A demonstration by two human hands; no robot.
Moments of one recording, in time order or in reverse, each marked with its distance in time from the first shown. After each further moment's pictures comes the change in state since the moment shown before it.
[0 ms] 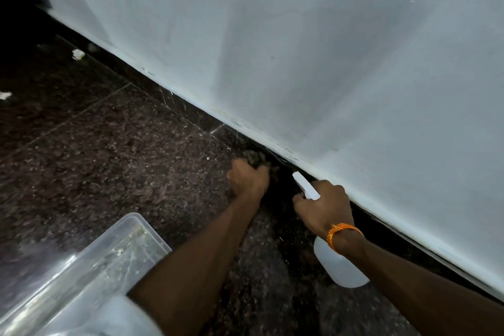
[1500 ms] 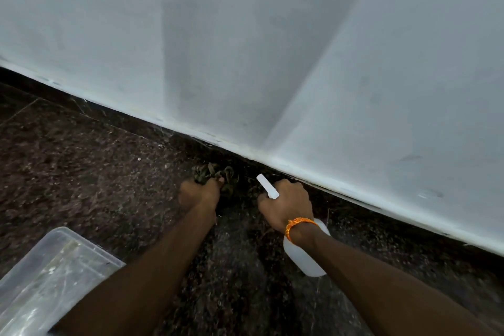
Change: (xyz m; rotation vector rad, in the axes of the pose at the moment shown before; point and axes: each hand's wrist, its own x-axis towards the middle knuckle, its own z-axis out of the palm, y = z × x) left_hand -0.060 -0.038 0.019 -0.088 -0.004 -0.162; right_hand -0.060 0.057 -0.036 -0.053 0.045 0.144
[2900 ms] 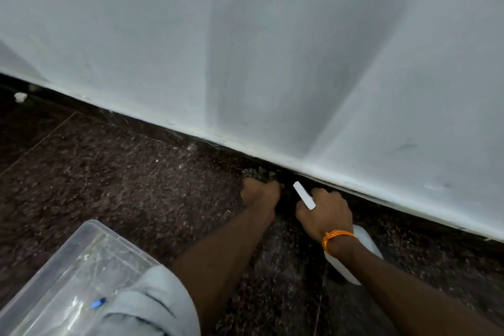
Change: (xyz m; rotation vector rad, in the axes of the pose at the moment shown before) left_hand -0.104 0.007 0.056 0.175 -0.246 0.053; right_hand -0.017 0.067 -0.025 -0.045 0.092 0.015
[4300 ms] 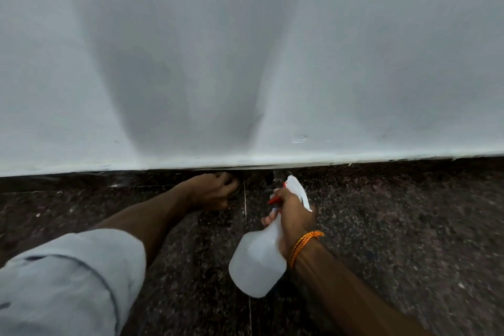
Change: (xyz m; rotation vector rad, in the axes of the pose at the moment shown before) left_hand -0.003 0.026 0.042 1.848 -0.370 2.458; right_hand -0.063 0.065 -0.054 1.521 0.280 0.942
